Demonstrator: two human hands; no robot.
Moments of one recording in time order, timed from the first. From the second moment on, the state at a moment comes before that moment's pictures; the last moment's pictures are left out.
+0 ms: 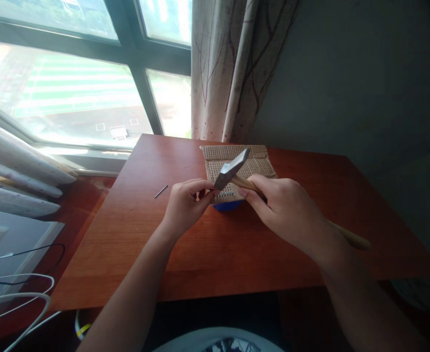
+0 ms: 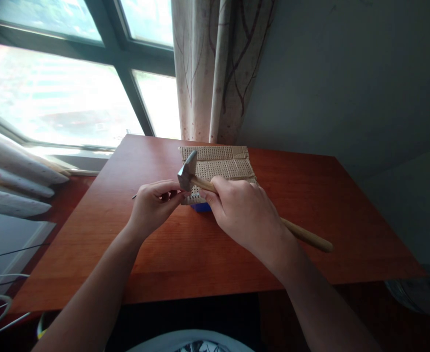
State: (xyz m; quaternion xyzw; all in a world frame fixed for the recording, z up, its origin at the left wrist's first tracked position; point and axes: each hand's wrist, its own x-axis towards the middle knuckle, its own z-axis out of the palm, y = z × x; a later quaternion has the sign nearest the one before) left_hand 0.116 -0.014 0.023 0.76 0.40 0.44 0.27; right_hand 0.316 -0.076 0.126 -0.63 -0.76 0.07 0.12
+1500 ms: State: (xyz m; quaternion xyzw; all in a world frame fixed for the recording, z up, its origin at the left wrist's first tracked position) left_hand 0.111 -0.003 0.016 0.63 0.46 0.31 0.54; right_hand 0.320 -0.071 0.127 -0.63 -0.76 0.08 0.14
